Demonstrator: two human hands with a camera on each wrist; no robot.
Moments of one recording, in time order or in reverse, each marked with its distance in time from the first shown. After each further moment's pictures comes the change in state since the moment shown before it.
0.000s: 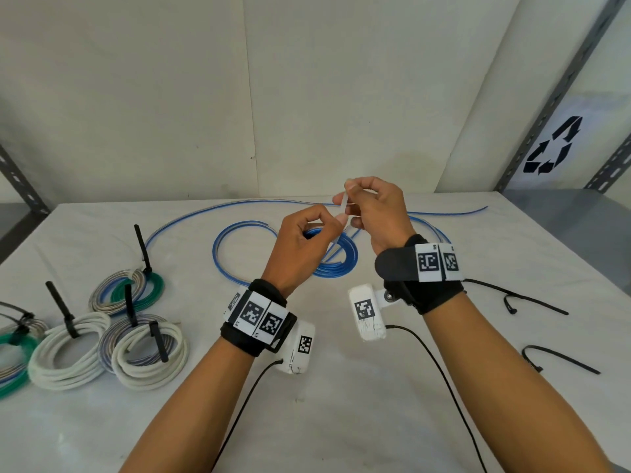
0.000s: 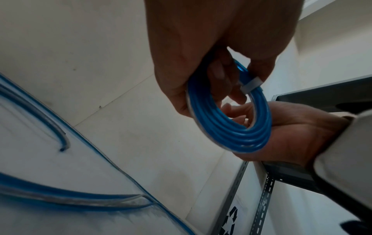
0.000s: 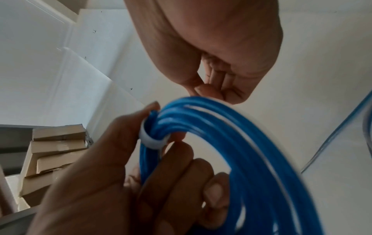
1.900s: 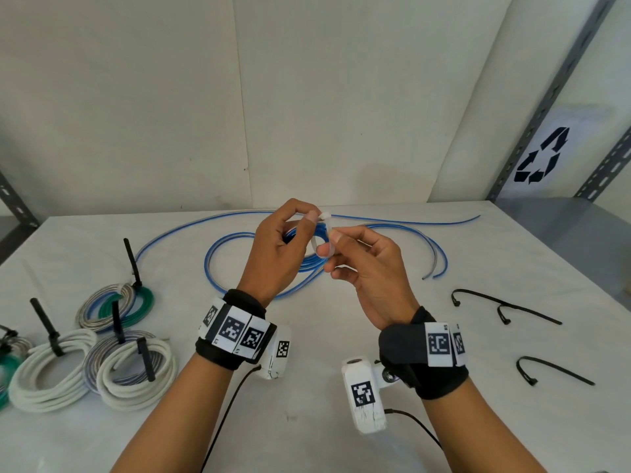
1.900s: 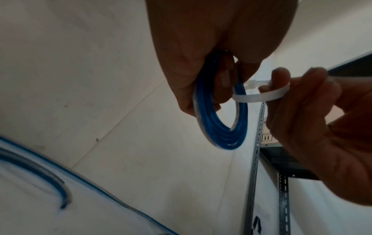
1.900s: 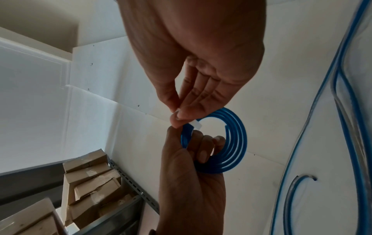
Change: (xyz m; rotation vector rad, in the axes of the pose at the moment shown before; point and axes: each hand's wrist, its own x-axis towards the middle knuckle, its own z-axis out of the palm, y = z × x) left_hand 0.003 0.011 -0.016 0.177 0.073 0.152; right_hand -0.075 0.003 -0.009 0.250 -0.159 0.020
